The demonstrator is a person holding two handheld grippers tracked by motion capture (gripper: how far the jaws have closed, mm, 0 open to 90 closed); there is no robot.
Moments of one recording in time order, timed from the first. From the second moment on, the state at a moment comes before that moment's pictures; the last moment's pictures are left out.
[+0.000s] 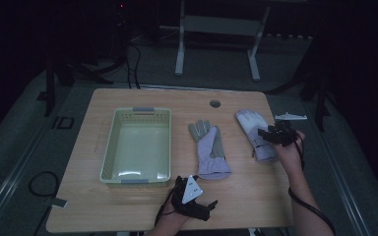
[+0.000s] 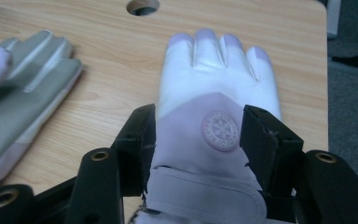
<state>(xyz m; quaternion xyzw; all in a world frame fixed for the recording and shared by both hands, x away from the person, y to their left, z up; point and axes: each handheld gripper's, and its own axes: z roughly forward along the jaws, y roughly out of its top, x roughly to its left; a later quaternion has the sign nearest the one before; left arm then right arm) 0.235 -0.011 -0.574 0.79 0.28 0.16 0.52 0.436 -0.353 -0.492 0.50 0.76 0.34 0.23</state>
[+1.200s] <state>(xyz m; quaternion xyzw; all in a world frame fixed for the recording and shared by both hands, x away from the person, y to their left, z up) 0.235 -0.010 -0.574 0.79 0.29 0.16 0.52 0.469 -0.362 -0.524 0.55 0.75 0.32 0.15</state>
